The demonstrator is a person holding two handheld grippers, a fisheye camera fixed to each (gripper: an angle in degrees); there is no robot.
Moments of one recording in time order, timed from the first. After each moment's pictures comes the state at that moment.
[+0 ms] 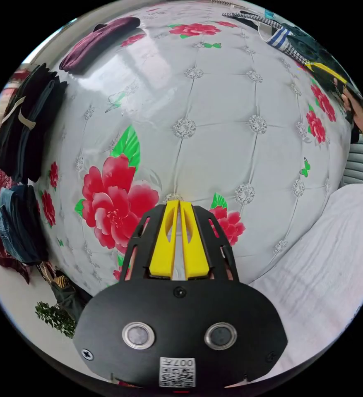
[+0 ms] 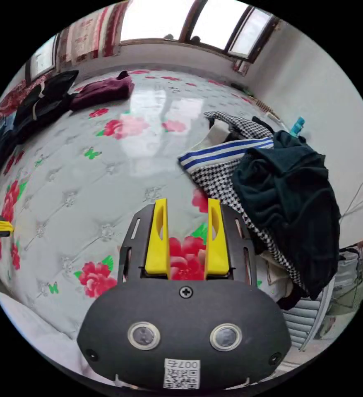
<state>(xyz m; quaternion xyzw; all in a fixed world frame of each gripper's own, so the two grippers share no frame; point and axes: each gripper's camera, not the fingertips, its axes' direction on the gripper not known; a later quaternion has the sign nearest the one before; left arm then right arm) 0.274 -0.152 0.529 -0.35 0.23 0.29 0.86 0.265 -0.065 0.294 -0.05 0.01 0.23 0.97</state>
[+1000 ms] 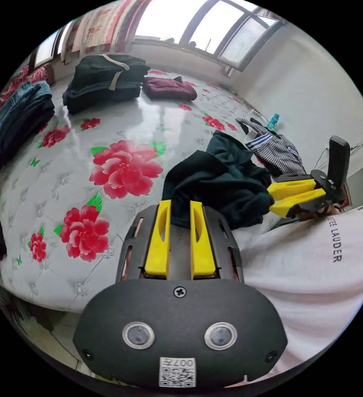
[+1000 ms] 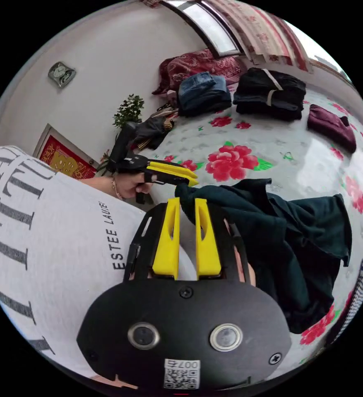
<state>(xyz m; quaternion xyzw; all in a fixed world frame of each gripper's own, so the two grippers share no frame) 0.053 -0.022 0.429 -0.18 0.38 -0.07 0.91 0.010 -0.046 0.087 0.04 -0.54 -0.21 0.82</state>
